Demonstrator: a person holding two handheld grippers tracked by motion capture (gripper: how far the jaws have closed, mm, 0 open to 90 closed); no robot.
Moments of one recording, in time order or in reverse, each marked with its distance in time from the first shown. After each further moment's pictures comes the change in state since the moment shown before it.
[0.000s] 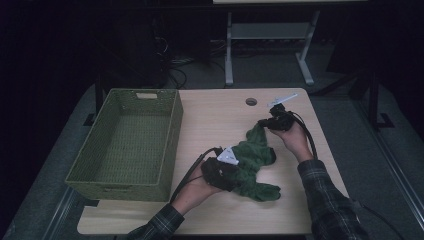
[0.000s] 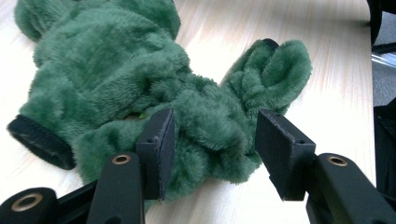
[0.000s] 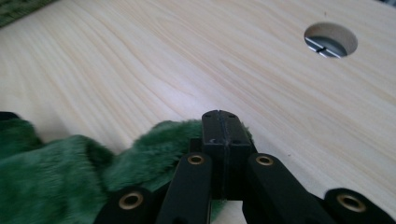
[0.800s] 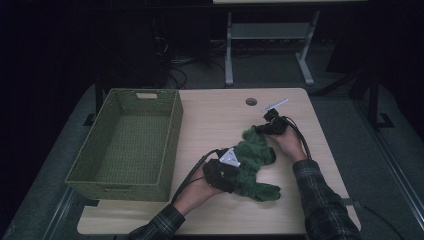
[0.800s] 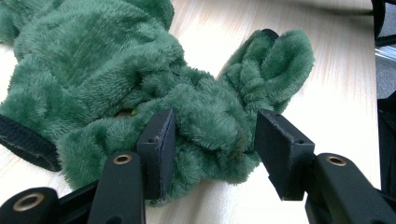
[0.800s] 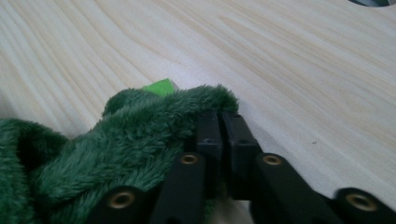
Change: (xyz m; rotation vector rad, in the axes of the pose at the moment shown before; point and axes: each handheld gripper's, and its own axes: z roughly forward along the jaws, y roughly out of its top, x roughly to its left) left arm 0.001 -0.002 0.006 0.023 -0.011 0.011; right arm -0.009 -0.014 0.042 0.098 0.004 0.022
